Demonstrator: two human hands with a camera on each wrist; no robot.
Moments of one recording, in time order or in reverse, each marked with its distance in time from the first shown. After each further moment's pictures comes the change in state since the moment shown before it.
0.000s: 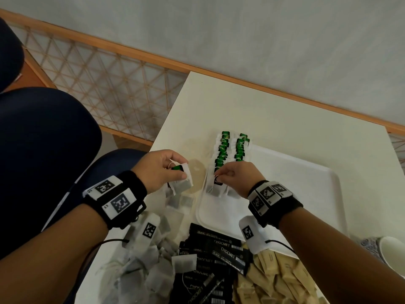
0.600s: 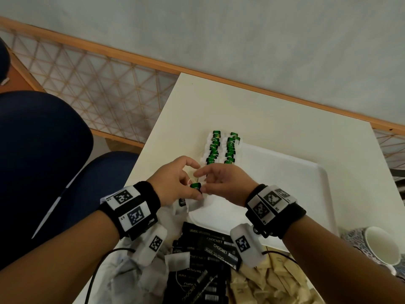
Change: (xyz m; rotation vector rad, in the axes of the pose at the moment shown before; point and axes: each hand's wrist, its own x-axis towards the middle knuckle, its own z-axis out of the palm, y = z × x) left_hand -0.012 0.015 0.042 0.084 -0.200 0.022; right_hand -0.030 -0.014 0.001 0.431 -0.146 -0.117
